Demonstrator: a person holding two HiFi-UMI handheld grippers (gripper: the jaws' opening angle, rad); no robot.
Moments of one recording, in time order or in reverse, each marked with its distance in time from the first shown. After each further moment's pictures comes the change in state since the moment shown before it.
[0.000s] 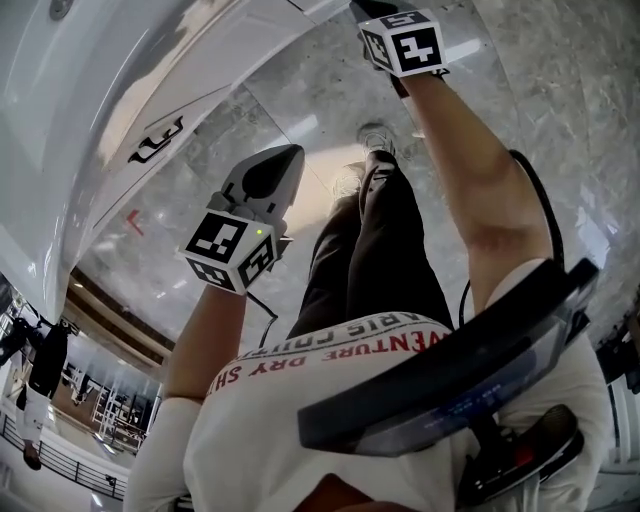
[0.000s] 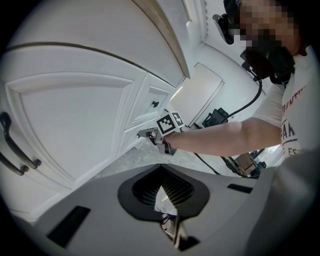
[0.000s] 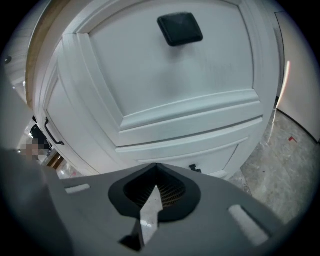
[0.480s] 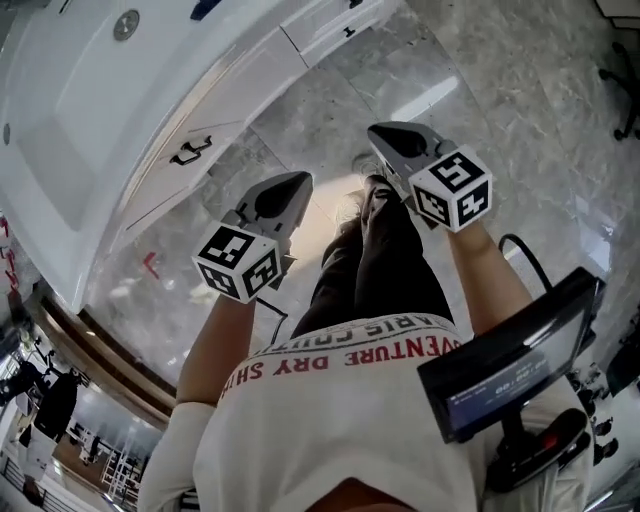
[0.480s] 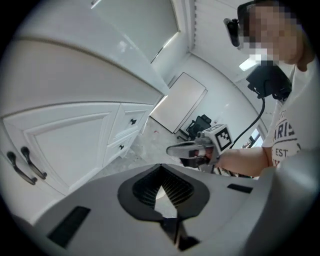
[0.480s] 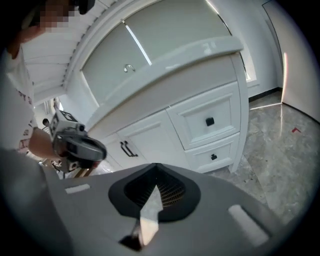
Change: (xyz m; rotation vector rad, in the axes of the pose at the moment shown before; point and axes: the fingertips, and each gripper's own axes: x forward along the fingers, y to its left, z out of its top) left arm -0.088 -0.076 0.032 0.058 -0.083 -0.153; right arm -0.262 0.157 -0.001 0.039 -0.102 0.203
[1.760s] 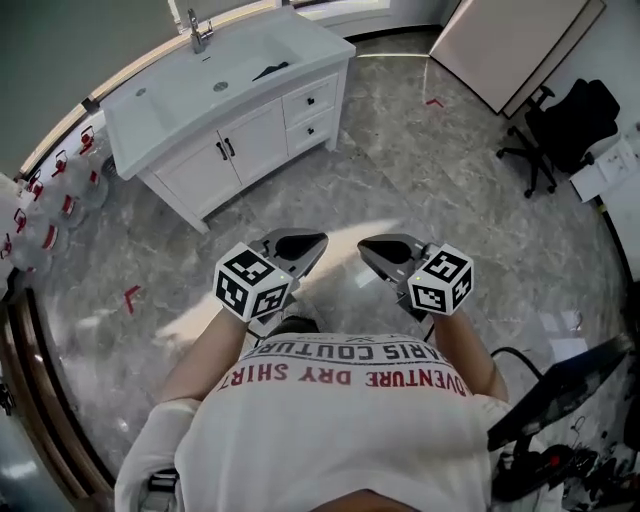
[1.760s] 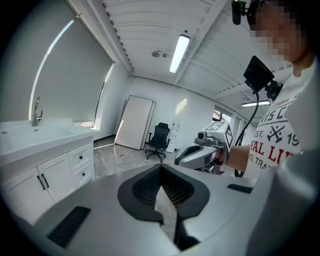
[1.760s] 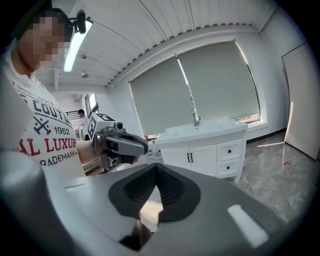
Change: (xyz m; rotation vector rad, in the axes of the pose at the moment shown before) left arm -0.343 -0.530 -0.175 0.452 -0.188 -0.178; right arm -0.495 0.497 -0.146 -0.255 -0.216 0.106
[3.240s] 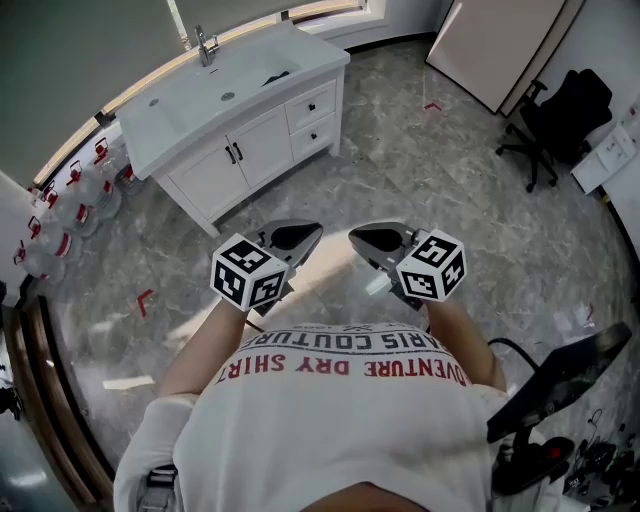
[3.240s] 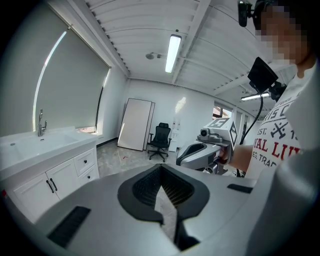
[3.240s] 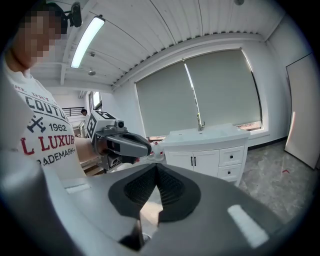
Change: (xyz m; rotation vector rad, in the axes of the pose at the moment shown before) left arm -0.041 -0.053 0.009 0.060 0.000 0.049; right arm -0.025 0.065 0.011 -0.065 -0.016 0.001
